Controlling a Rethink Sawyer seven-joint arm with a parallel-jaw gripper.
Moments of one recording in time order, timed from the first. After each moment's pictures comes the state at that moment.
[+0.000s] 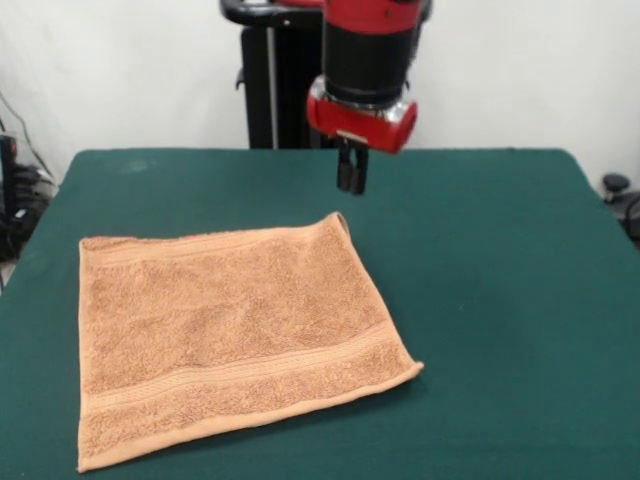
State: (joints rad) arm -0.04 -0.62 -0.23 1.77 0.27 0.51 1.82
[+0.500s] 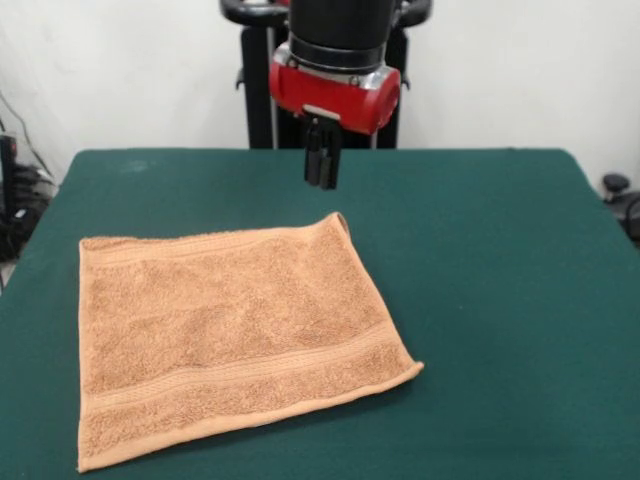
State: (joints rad) arm -0.04 -0.63 -0.28 1.60 0.27 0.57 1.82
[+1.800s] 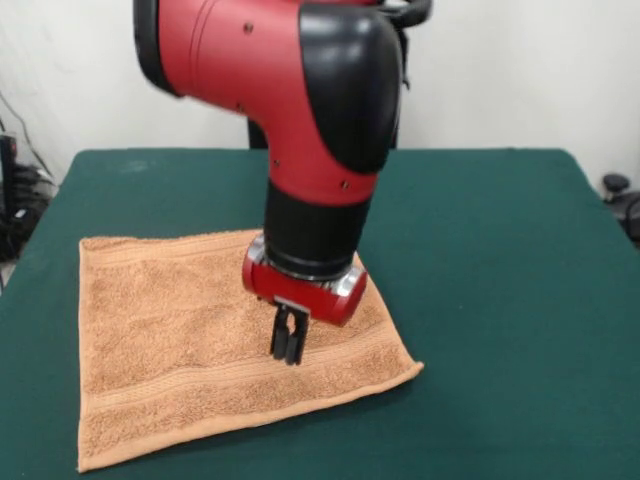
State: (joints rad) arm -0.07 -0.22 -0.28 1.23 0.26 0.48 1.82
